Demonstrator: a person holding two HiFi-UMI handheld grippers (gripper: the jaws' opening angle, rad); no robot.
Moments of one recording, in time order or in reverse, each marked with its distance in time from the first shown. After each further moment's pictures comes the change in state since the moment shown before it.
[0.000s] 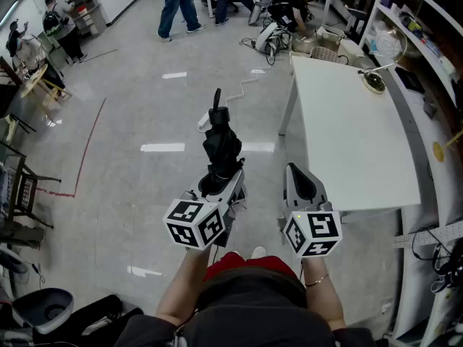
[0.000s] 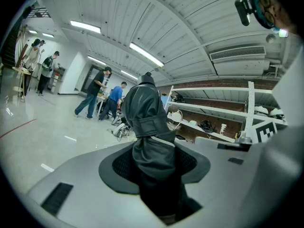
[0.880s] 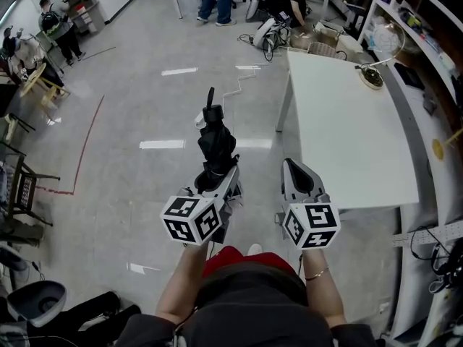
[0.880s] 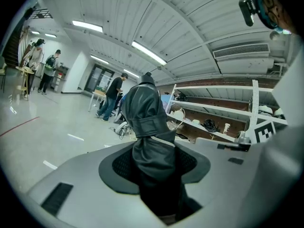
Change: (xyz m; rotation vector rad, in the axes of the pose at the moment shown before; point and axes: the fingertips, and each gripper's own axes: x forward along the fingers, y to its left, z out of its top) left arm 0.025 -0.009 -0.010 -0.020 0.008 0.037; right arm 0.007 -0.035 -0.007 -0.009 0.044 0.027
